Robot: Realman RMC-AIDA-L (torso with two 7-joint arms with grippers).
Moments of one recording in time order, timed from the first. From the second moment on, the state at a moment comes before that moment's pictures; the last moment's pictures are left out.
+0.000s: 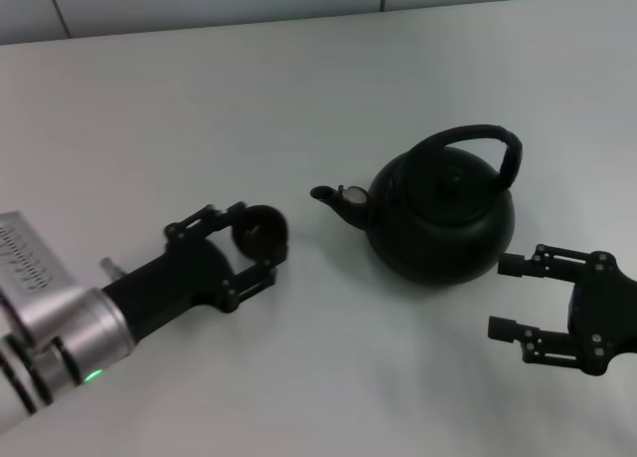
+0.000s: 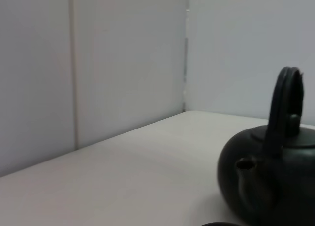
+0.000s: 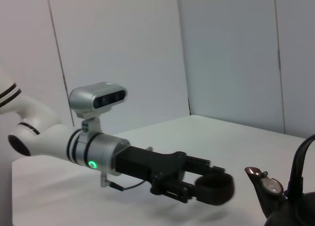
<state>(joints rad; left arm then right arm) -0.57 -2.08 0.31 -0.10 1.99 1.23 -0.42 0.25 2.08 -0.39 -0.61 -2.13 -1.88 0.92</state>
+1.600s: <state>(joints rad) -0.61 -2.08 0.23 -0.21 1.99 1.05 -0.33 0.26 2.08 -0.39 -0.61 -2.13 -1.88 0.92</state>
